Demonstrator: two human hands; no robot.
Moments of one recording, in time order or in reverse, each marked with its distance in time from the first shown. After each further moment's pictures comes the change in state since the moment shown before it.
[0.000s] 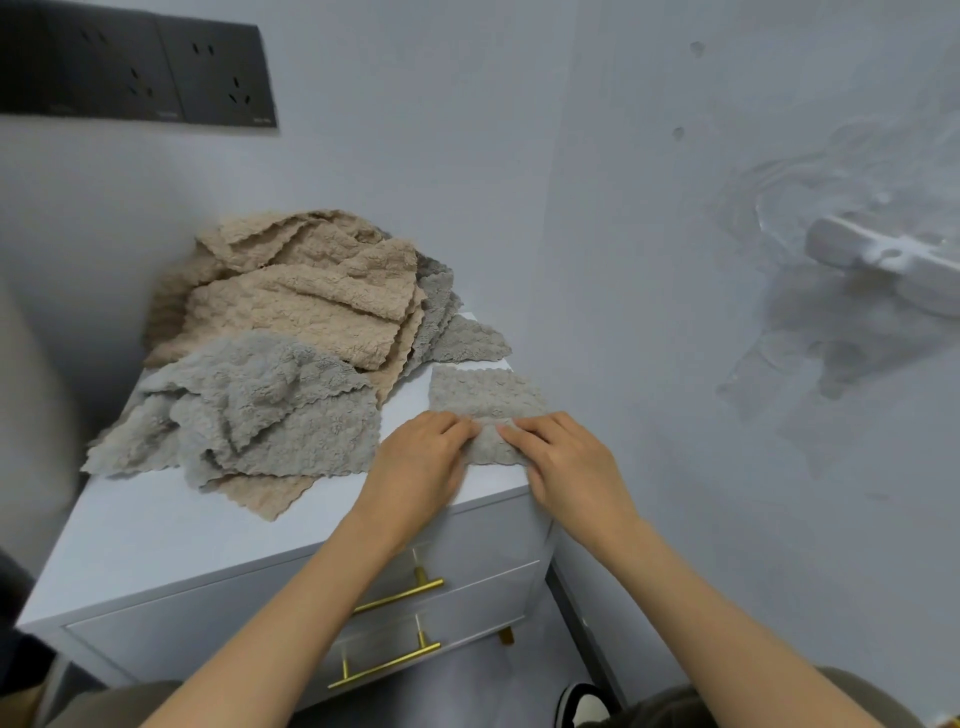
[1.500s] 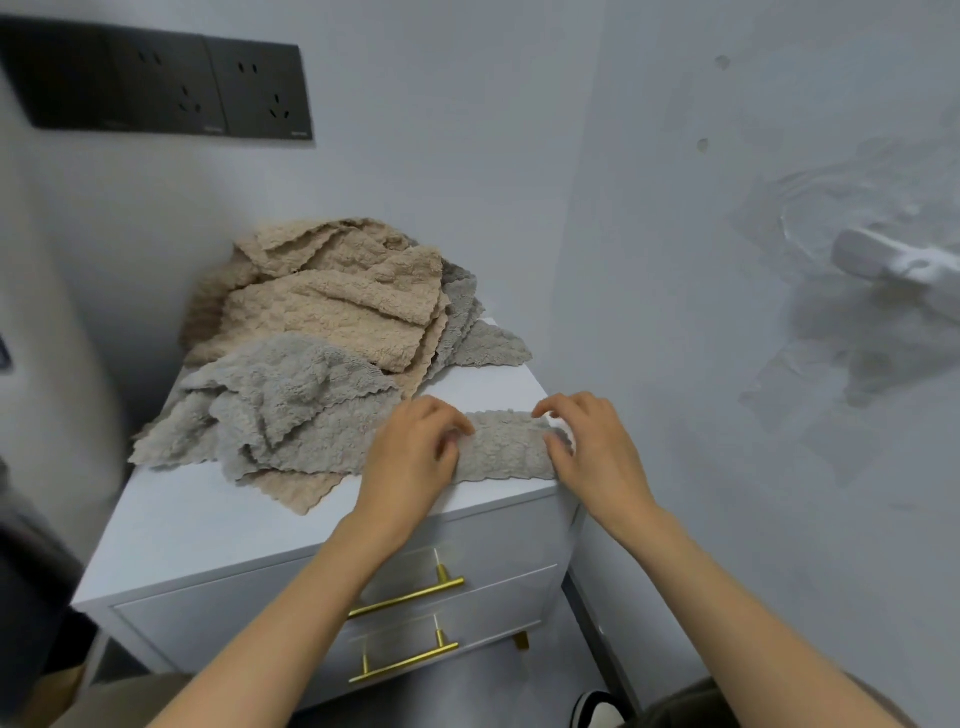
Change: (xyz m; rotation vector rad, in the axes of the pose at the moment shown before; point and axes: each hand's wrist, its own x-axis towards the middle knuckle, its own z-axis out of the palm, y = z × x) left_hand -0.012 -0.012 -0.021 -0.187 0.071 -0.252; right_hand 0.015 -0.003 -0.011 0.260 -0.019 0.306
